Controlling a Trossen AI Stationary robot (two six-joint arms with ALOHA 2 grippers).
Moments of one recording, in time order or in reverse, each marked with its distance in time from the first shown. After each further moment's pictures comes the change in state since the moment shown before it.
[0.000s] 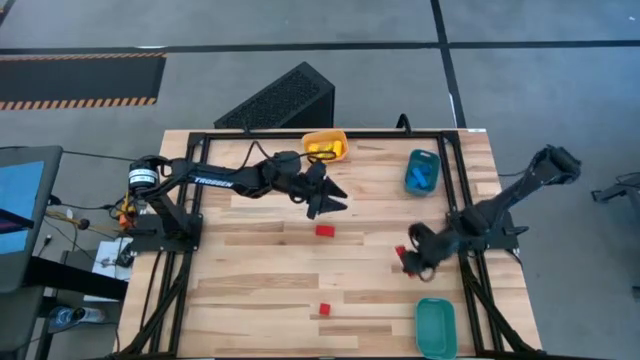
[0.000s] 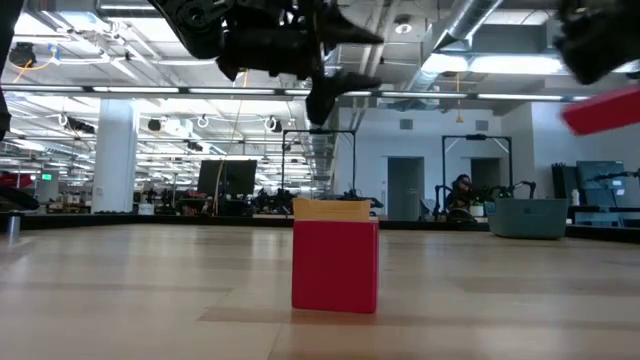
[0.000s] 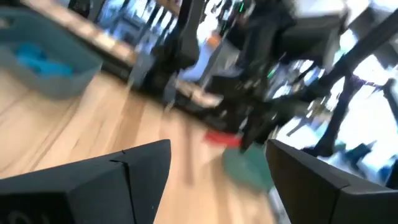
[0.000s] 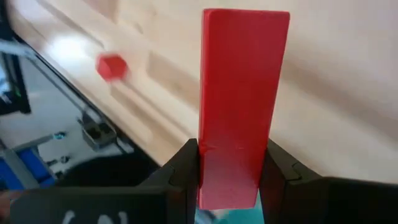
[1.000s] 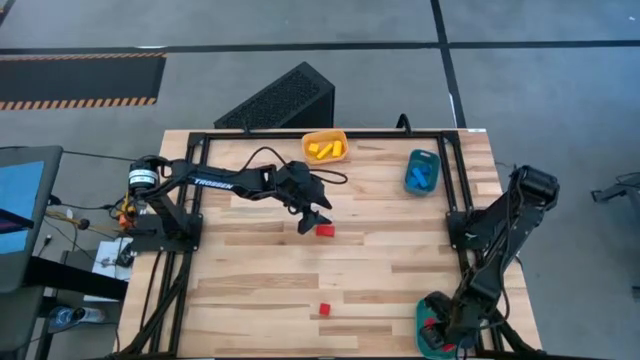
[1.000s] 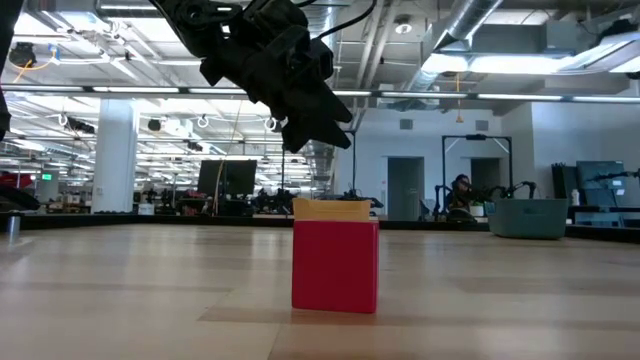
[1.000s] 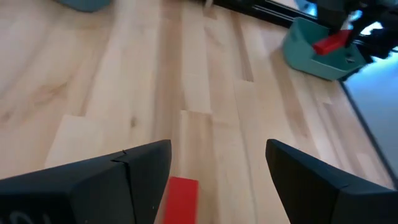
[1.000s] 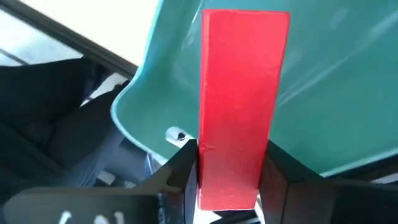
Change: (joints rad) left arm -0.016 0.001 -0.001 -0.442 -0.049 0.433; right arm 0.544 0.494 0.124 0.318 -0.164 0.560
